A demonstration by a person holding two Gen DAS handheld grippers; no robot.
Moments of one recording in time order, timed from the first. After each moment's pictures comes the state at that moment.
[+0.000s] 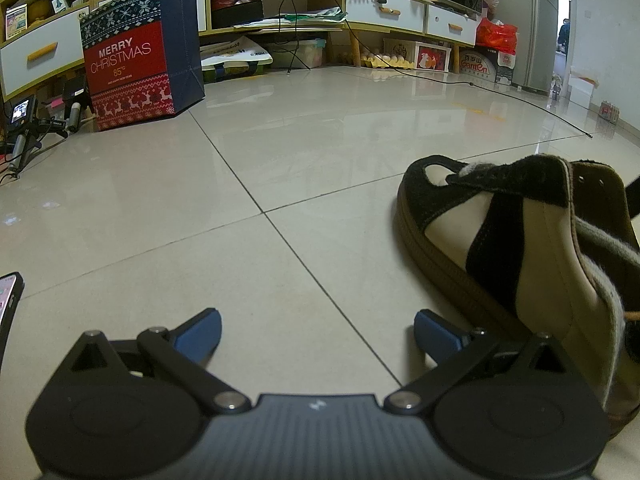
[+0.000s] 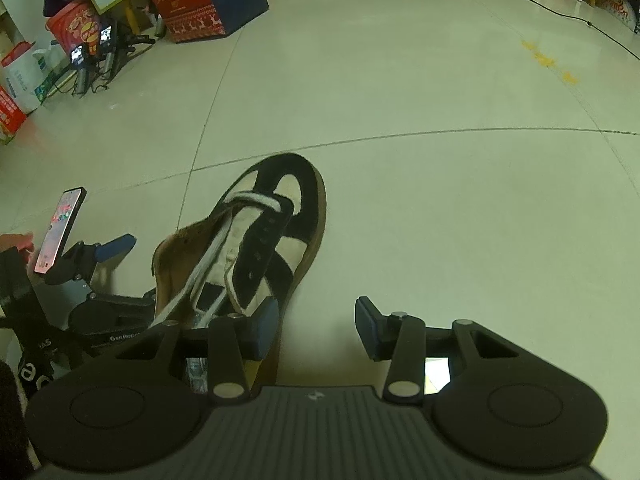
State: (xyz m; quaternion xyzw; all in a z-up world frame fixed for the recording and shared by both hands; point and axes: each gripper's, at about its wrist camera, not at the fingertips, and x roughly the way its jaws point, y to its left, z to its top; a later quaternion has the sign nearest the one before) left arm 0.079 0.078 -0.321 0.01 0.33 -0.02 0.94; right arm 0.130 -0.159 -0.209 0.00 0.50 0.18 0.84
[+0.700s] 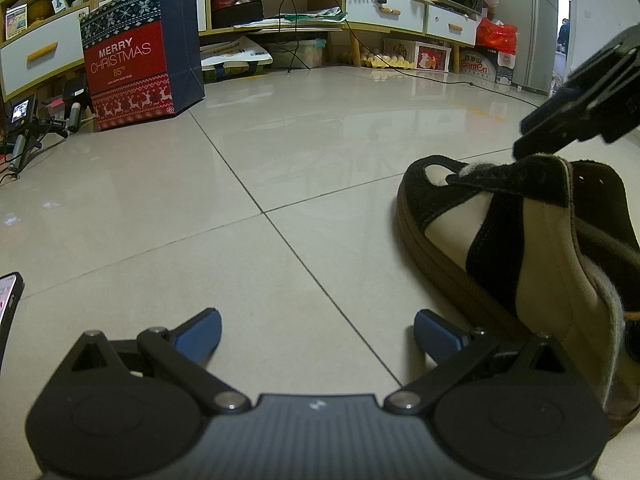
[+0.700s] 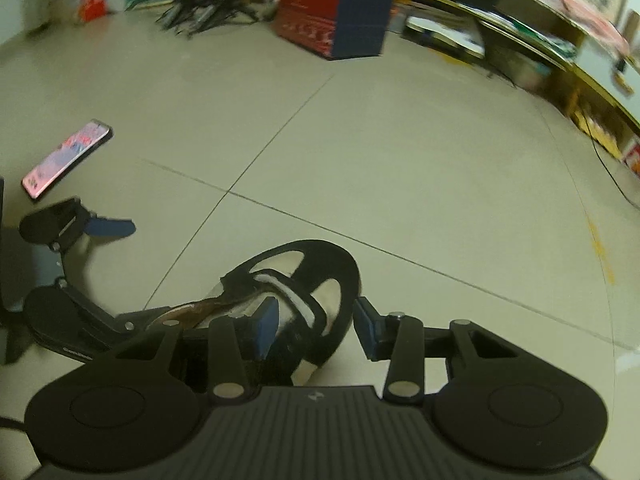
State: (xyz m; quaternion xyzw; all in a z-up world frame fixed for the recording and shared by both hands) left arm 0.079 0.078 -0.320 0.01 0.33 -0.02 0.94; right arm 0.171 -0.084 -0.209 -0.21 0.40 0.30 0.84
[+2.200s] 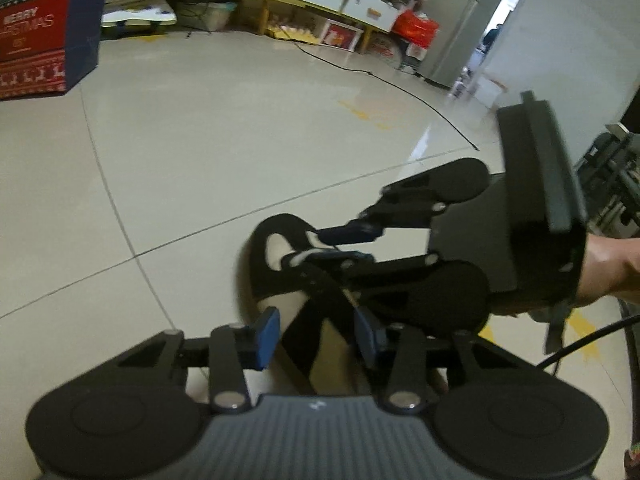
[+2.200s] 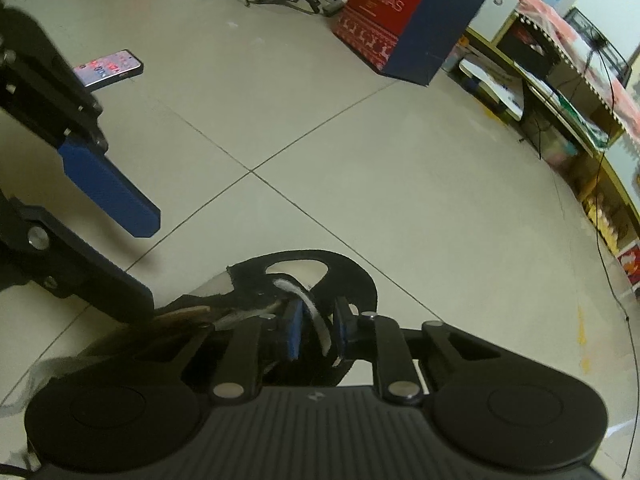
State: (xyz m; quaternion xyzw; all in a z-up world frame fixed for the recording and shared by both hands) left arm 0.119 0.090 -0.230 -0.09 0.41 -0.21 0.88; right arm 0.151 -0.059 -0.230 -0.35 0.33 0.32 0.82
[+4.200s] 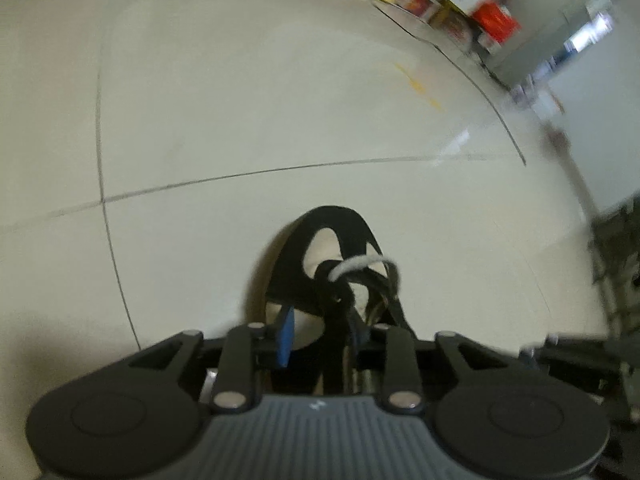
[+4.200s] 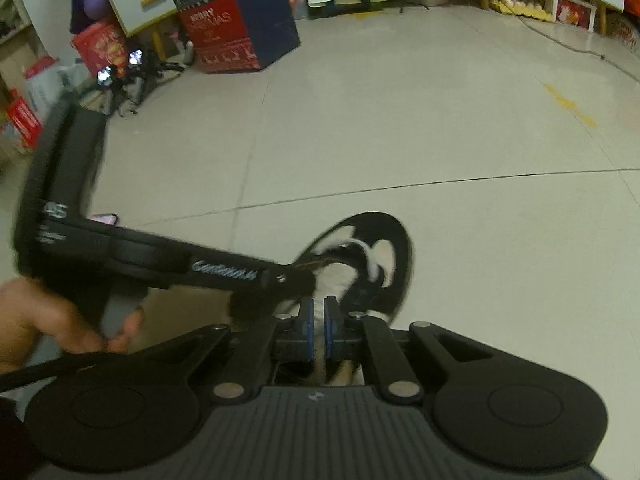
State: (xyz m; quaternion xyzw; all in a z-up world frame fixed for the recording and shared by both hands) left arm 0.179 0.064 -0.264 -0.22 0.50 -0.13 0.83; right arm 0.119 -0.112 -0.187 0.02 0.47 0.21 0.86
